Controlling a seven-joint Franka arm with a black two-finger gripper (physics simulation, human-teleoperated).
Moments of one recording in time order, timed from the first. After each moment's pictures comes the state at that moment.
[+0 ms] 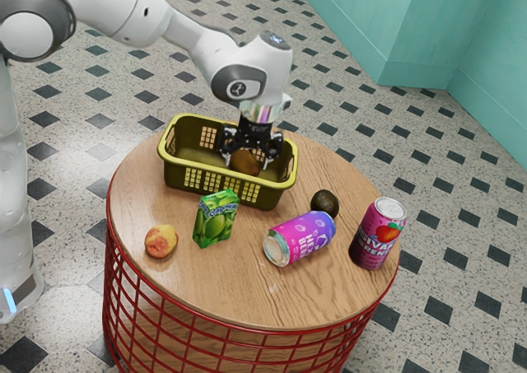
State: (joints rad) arm 0.07 -0.06 0.10 -2.16 0.04 2.13 -1.26
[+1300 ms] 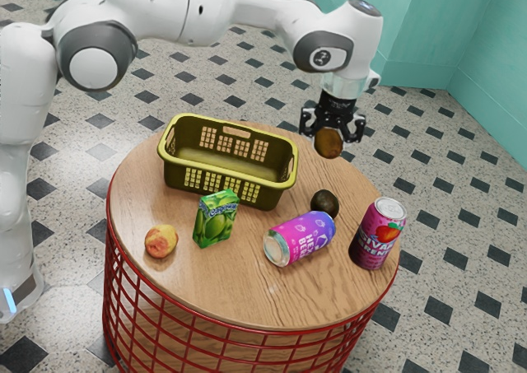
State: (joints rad) arm 0.04 0.28 -0.02 -1.44 0.04 1.80 -1.19
